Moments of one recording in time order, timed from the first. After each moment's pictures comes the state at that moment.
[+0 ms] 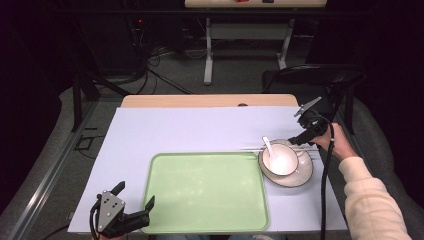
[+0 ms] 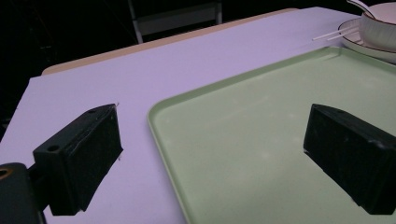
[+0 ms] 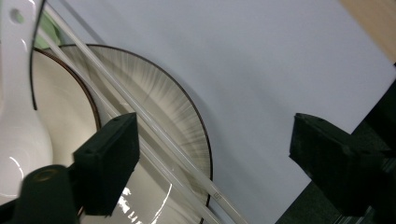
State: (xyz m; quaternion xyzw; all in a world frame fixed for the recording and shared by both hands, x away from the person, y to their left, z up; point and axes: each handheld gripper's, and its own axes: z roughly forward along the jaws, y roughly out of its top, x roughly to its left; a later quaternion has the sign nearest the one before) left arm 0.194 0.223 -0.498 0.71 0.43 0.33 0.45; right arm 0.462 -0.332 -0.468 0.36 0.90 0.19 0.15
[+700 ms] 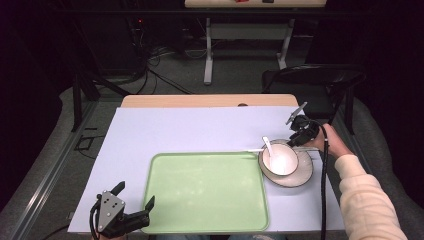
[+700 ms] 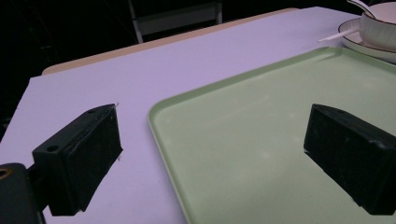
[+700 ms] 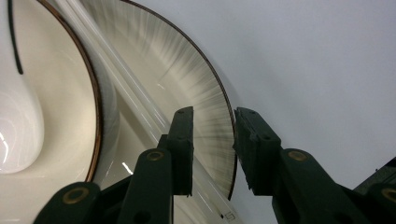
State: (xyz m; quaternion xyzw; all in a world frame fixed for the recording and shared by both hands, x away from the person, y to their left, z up) left arm 0.193 0.223 -0.497 0.71 0.43 0.32 0.45; right arm 0.471 -0.320 -0.491 0.30 0.94 0.15 0.10
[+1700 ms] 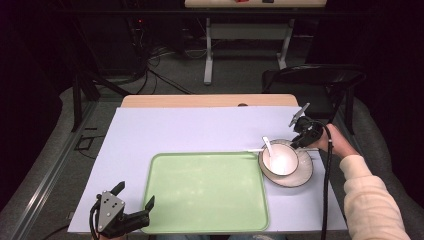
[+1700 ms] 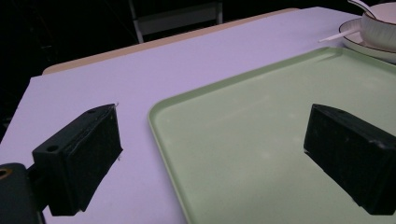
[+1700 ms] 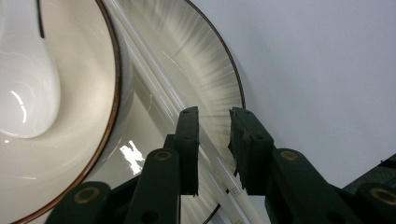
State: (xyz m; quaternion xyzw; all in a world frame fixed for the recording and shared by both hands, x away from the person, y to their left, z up) left arm 0.193 0.223 -0.498 0.71 0.43 0.33 0.45; right arm 0.465 -0.328 -0.487 0.28 0.95 0.14 0.08
